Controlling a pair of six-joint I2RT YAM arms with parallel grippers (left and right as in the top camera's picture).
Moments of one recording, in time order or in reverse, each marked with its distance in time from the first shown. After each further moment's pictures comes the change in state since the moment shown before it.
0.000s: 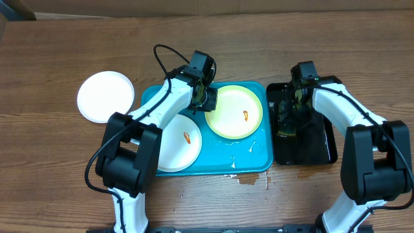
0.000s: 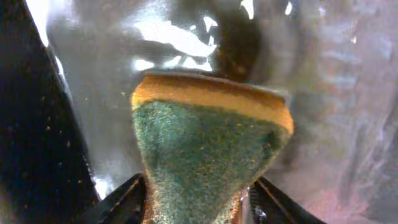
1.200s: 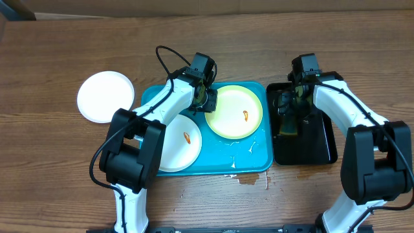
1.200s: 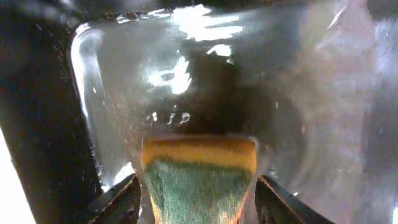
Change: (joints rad) left arm 0.000 0.040 0.000 0.027 -0.014 0.000; right arm 0.000 0.000 0.045 0.054 0.029 0.007
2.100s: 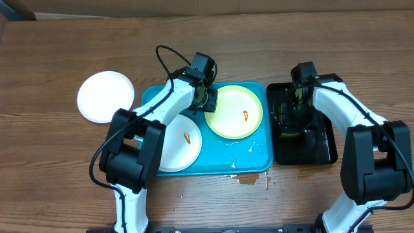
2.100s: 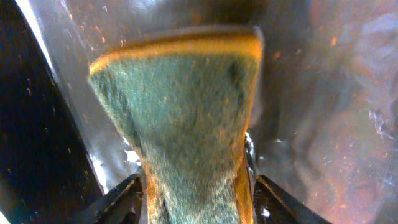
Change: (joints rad) left arm 0.000 0.000 0.000 0.005 -0.001 0.000; right arm 0.000 0.000 -0.028 -0.146 -0.040 -0.002
